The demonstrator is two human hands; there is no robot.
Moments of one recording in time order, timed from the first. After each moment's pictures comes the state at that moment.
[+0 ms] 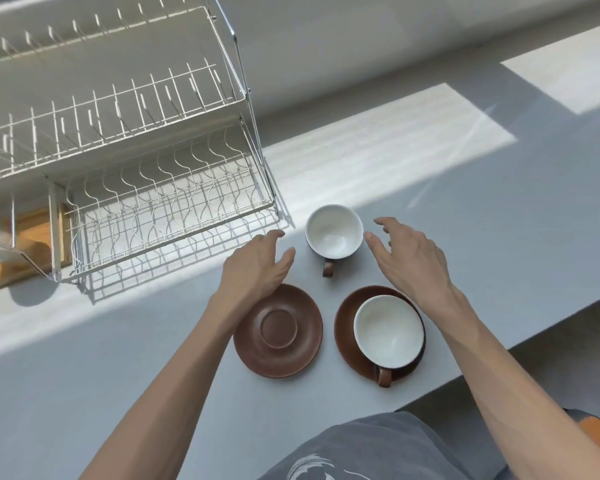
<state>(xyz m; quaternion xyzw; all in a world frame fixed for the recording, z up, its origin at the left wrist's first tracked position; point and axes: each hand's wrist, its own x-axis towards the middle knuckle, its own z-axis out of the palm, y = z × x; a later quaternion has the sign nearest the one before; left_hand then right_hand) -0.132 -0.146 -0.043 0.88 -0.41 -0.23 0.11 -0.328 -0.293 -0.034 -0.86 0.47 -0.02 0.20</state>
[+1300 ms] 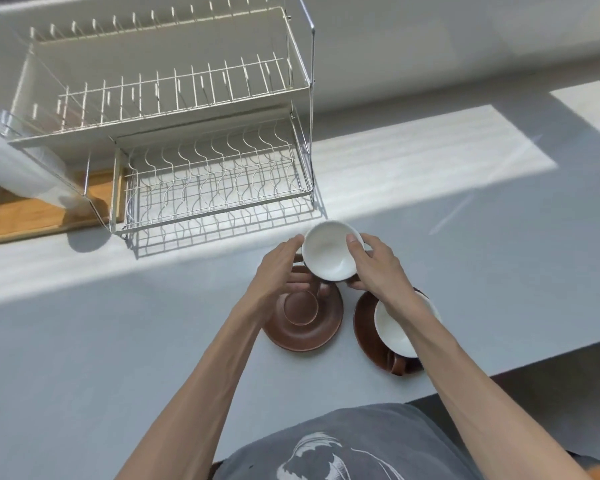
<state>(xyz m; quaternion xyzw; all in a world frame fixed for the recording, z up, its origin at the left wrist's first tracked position) -0.164 -0.093 -0.030 0.70 -0.04 -0.48 0.53 -0.284 -0.227 -0.050 -0.67 0.48 -0.06 0.56</state>
